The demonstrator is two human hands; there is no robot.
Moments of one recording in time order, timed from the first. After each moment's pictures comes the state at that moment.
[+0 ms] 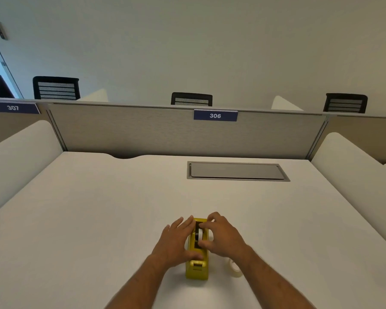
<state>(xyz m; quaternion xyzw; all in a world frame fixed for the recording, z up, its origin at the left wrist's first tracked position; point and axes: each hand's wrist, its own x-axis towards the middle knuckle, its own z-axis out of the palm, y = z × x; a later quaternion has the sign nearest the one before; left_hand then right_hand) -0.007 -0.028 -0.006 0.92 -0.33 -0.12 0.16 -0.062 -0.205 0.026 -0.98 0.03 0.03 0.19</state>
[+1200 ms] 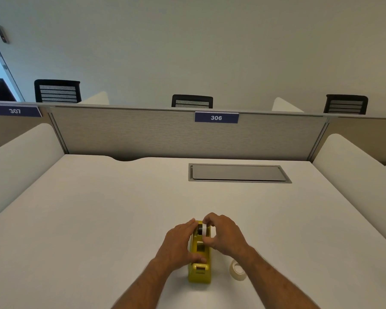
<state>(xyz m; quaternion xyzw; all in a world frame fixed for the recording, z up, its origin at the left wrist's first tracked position) -0.014 -0.032 0.005 0.91 -0.29 -0.13 0.25 -0.055 -0.202 0.029 -0.96 0.07 -0.01 0.26</state>
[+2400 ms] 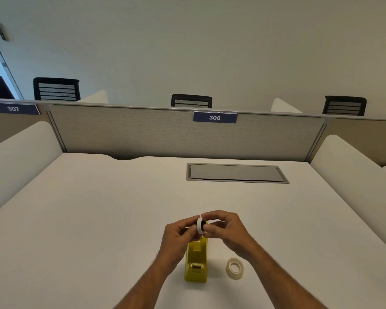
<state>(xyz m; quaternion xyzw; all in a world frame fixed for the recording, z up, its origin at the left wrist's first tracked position) -0.038 -0.044 0.036 0.69 -0.12 -0.13 0.70 -0.075 -0.220 0.055 -0.74 0.04 -0.01 0.67</state>
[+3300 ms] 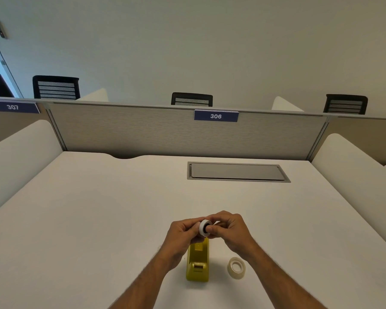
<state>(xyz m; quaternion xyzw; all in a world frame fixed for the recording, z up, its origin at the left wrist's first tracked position) -0.029 -0.044 0.039 0.66 -0.14 -0.24 0.70 -0.072 -0.219 0.045 -0.75 0.03 -0.07 0.65</state>
